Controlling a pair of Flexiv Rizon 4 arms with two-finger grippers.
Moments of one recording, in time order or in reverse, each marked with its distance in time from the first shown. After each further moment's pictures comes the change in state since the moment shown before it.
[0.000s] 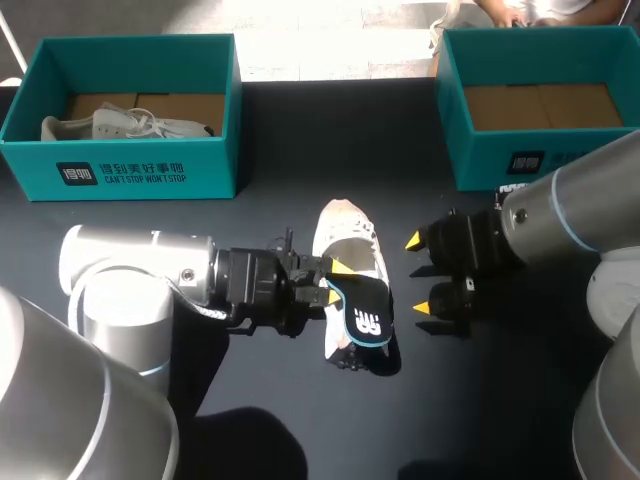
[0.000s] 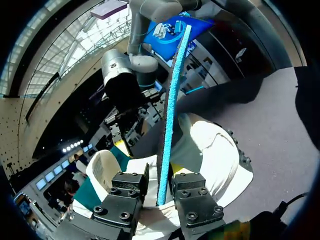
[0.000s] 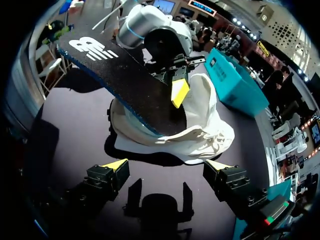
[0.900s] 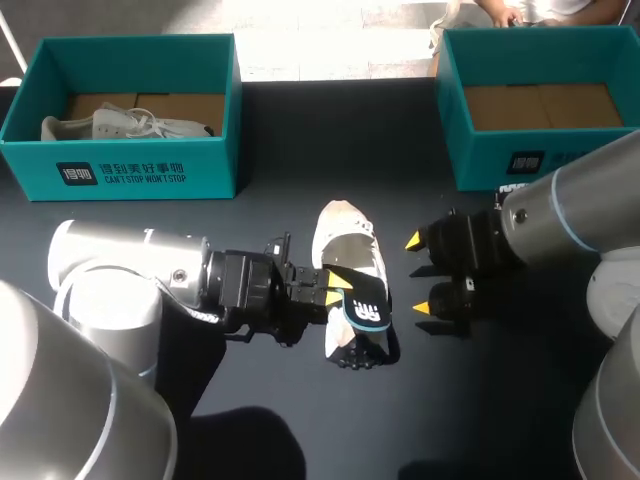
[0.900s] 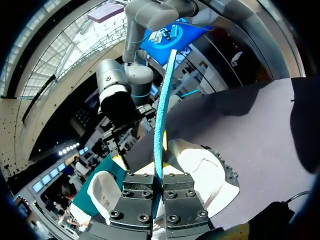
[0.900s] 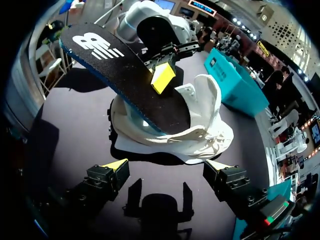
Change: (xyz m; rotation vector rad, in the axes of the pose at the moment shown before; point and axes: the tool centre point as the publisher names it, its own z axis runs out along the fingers) left arm 0.008 -0.023 -0.007 0.012 0.043 -0.001; right arm 0.000 0.000 0.000 0.000 0.000 0.000
